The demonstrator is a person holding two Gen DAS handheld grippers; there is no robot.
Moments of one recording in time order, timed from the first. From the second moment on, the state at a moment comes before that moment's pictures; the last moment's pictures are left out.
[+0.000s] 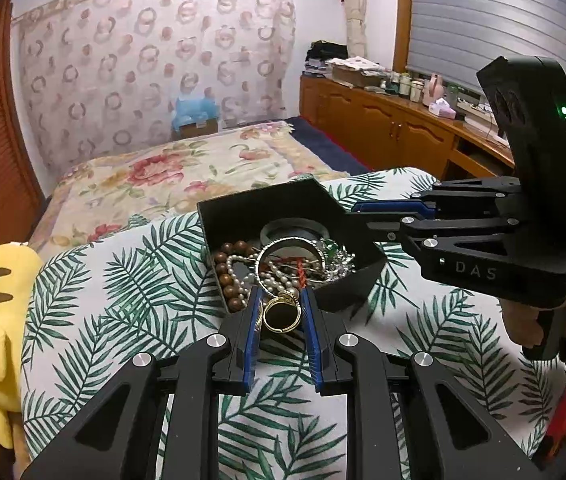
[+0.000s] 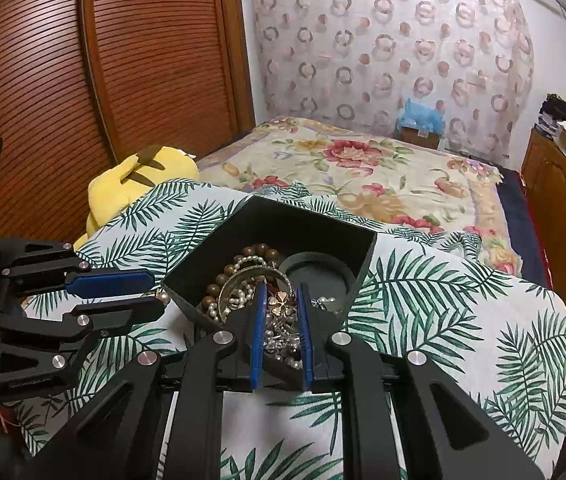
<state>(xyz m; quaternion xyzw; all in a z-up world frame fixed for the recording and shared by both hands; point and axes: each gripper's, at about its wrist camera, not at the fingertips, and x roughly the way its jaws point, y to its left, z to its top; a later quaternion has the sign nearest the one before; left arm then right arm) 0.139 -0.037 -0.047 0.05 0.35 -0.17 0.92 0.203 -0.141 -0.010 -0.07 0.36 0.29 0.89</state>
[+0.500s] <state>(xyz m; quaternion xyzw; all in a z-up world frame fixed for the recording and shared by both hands) 0.167 -0.039 -0.044 0.03 0.35 -0.15 0.93 0.201 -0.167 -0.009 -0.04 0.34 0.26 0.90</state>
